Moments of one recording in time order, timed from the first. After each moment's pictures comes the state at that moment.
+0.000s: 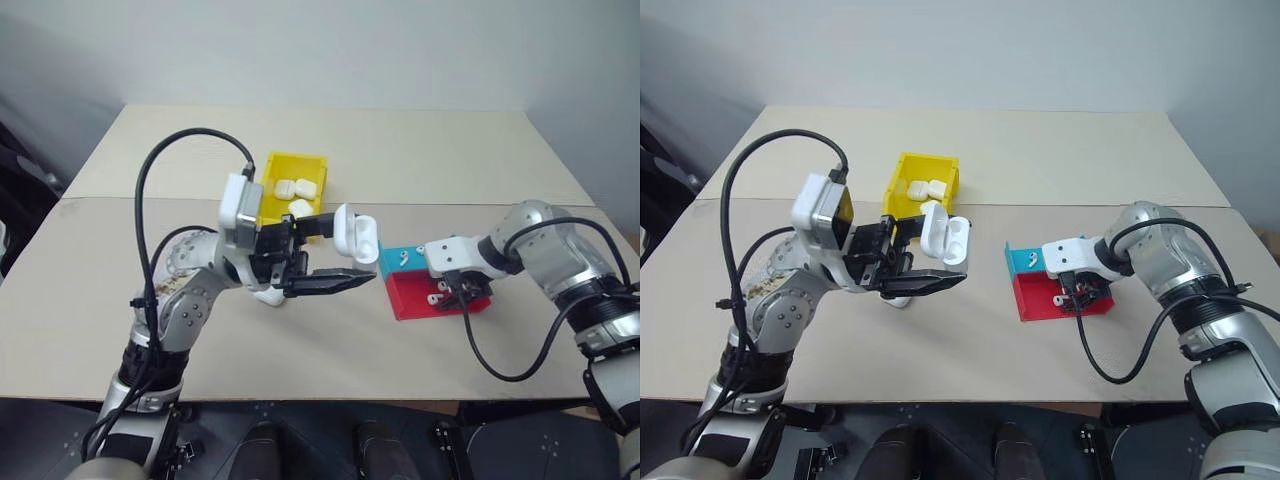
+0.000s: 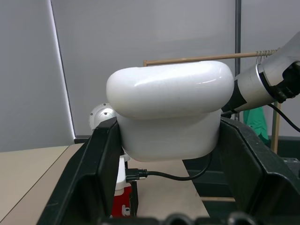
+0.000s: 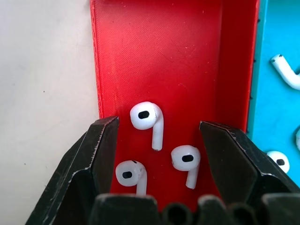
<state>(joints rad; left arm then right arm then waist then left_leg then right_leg) -0.57 0.43 -0.07 -0.27 -0.80 0.38 -1.13 -0.89 -0.87 0.50 0.42 -0.19 0.06 1.50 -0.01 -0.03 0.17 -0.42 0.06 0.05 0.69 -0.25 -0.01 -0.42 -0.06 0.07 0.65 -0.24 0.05</state>
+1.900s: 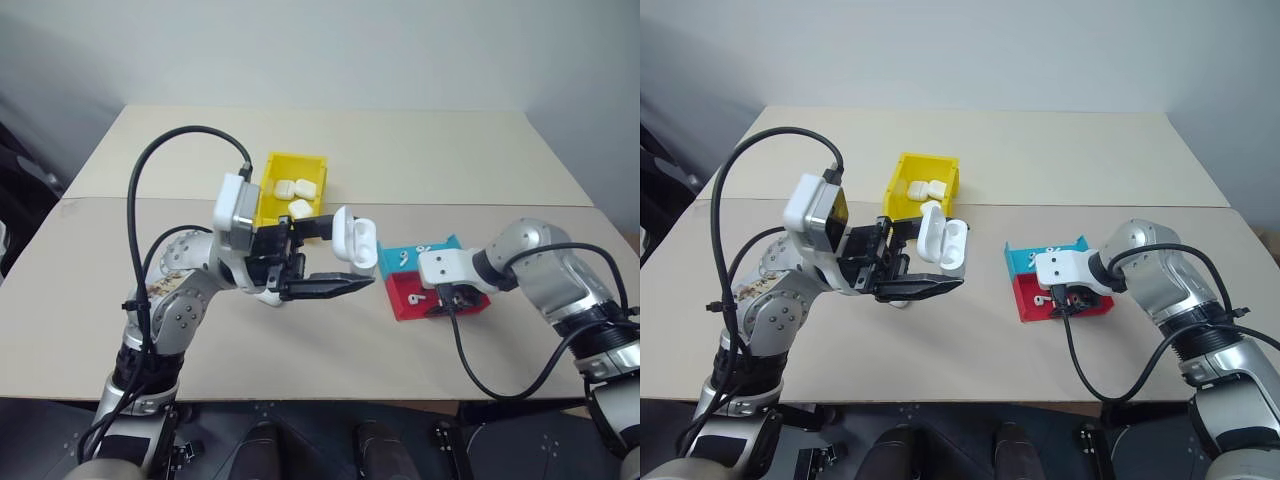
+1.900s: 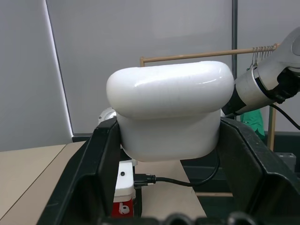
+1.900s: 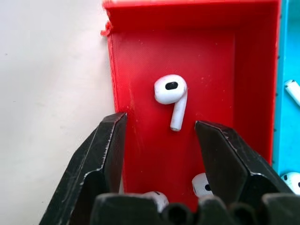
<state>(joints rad) -0.57 0.44 -0.05 -0.31 -0.81 0.42 -1.15 -0.73 -0.87 0.40 0.14 -0.17 0.26 1.48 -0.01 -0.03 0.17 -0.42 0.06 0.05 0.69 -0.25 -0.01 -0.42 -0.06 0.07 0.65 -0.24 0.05</state>
